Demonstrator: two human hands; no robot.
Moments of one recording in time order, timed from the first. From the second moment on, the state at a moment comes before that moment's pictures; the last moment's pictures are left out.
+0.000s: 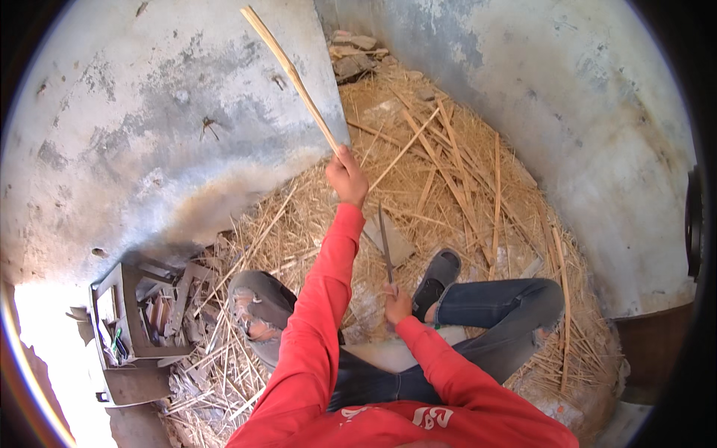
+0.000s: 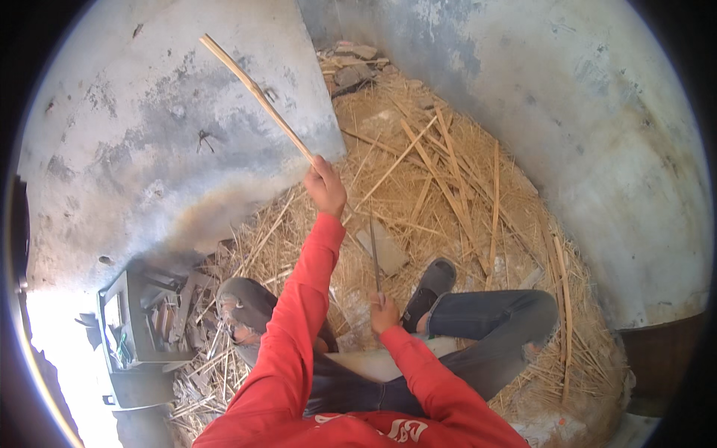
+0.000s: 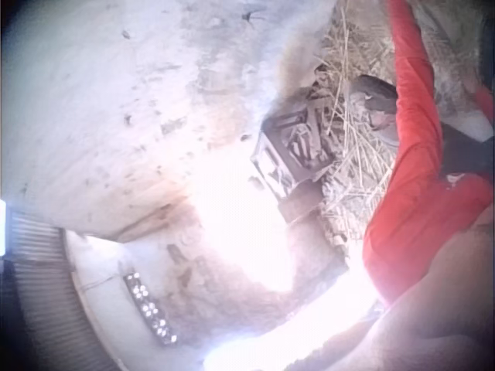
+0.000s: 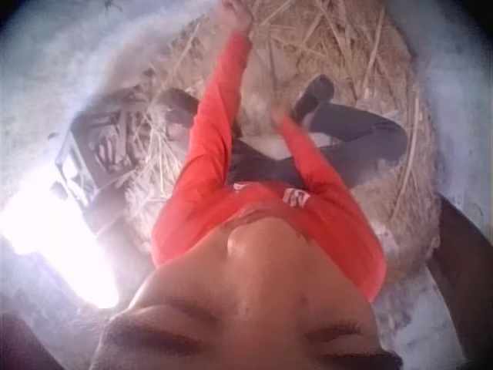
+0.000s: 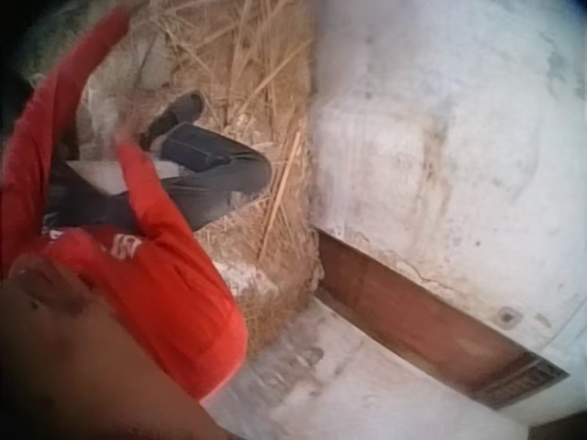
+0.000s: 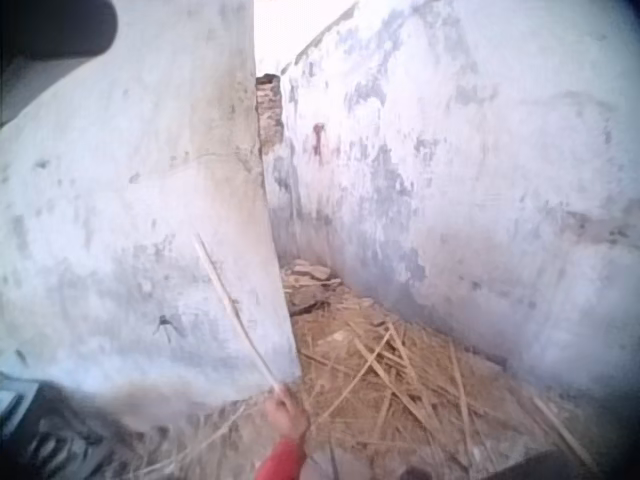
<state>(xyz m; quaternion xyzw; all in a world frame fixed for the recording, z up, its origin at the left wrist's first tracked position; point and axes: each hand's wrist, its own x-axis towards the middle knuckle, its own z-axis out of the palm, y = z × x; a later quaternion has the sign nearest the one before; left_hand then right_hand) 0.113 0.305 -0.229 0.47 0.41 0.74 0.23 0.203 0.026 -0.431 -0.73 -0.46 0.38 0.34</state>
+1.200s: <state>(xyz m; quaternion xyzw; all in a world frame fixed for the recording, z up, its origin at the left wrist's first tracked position) 0.091 0.299 -0.221 0.41 0.46 0.77 0.18 0.163 0.064 -0.377 -0.61 -0.43 0.52 0.41</state>
